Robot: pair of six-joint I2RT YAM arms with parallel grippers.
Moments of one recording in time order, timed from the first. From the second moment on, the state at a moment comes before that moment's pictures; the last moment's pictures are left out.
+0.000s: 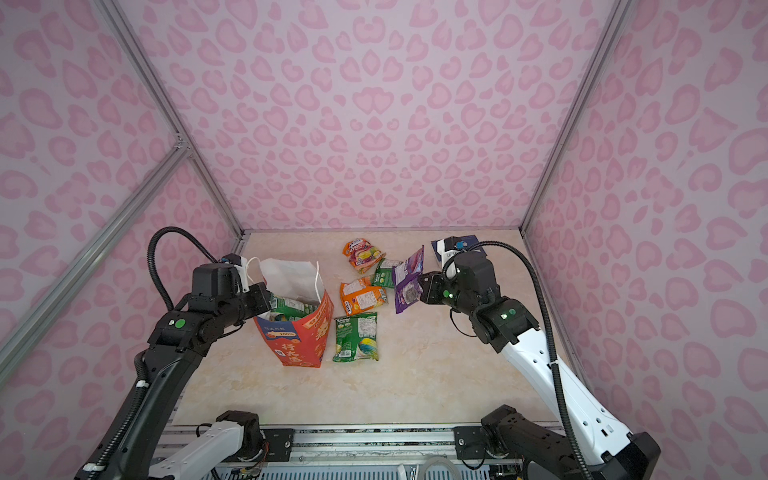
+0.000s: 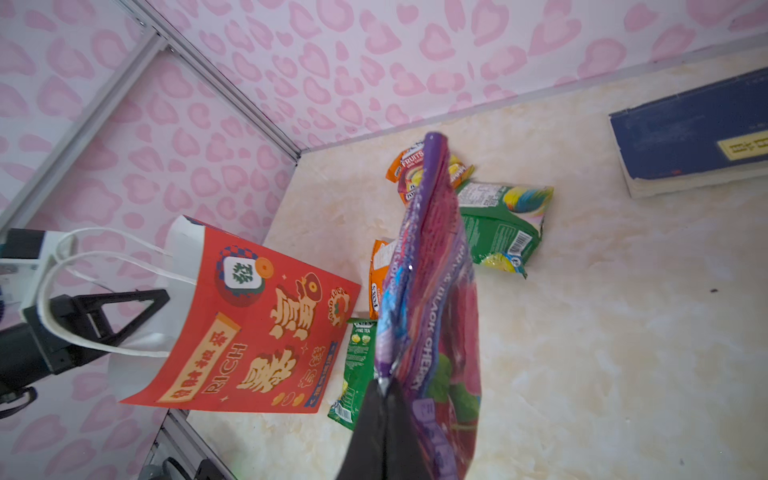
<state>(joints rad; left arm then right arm) -0.14 0.98 1.09 -0.85 0.04 -0.44 0.49 1.06 1.14 -0.54 -0.16 0.55</state>
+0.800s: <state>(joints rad) -0.14 0.99 1.09 -0.84 0.06 -0.44 0.80 1.53 2.02 -0.62 -0.09 0.47</state>
